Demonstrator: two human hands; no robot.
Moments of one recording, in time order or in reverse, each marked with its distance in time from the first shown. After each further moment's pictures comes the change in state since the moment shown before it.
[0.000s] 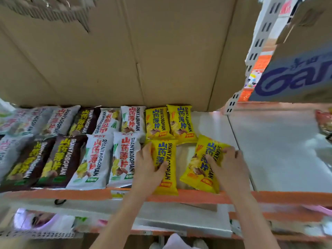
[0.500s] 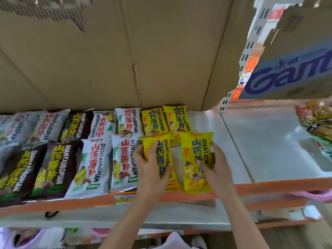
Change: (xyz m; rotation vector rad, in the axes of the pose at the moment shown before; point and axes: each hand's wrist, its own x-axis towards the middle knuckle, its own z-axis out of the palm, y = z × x) left_hand -0.004 -0.012 0.002 -0.031 0.109 0.259; right_hand -0.032 -0.027 0.016 0.451 -0.070 -0.025
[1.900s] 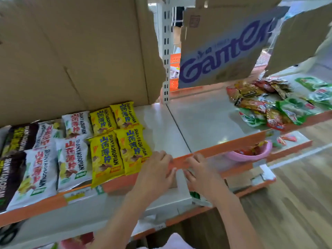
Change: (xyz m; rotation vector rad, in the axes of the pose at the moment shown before) left_hand -0.059 0.113 0.054 0.365 -0.438 0.508; right_hand -0.076 0.063 -0.104 -0.580 -0.060 -0.244
